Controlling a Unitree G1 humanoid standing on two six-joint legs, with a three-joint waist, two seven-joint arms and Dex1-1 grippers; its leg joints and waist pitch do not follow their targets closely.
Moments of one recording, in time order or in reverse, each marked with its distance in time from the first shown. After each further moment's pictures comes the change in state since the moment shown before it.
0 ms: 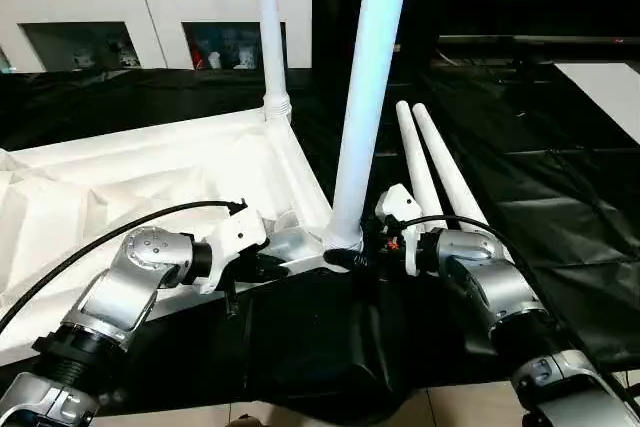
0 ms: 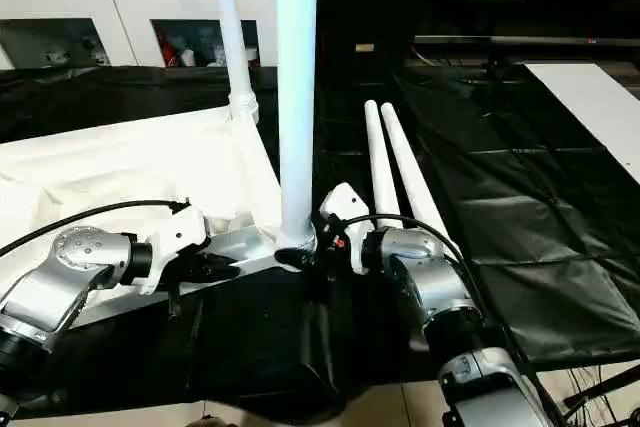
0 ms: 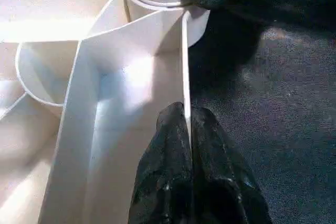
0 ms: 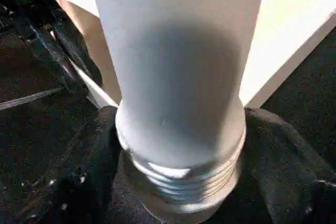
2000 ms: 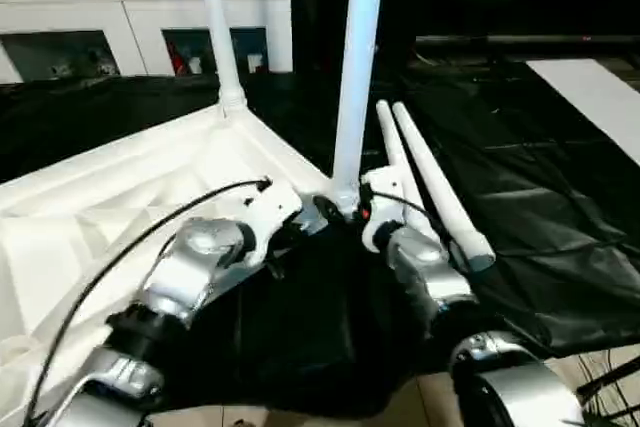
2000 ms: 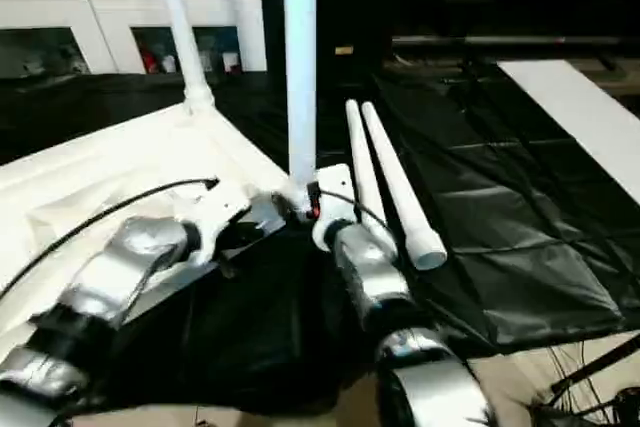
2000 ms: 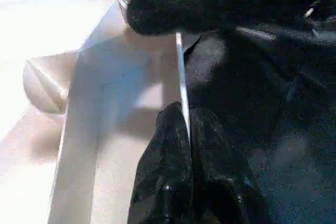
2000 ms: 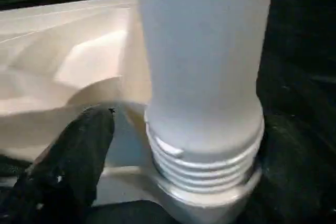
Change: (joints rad) left arm -0.094 -0.199 0.009 0.079 0.094 0.149 0.322; right arm -0.105 0.223 -0.151 0.292 -0.032 -0.180 -0.518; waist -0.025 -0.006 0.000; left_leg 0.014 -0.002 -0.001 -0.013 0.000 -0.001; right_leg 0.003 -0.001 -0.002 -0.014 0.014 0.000
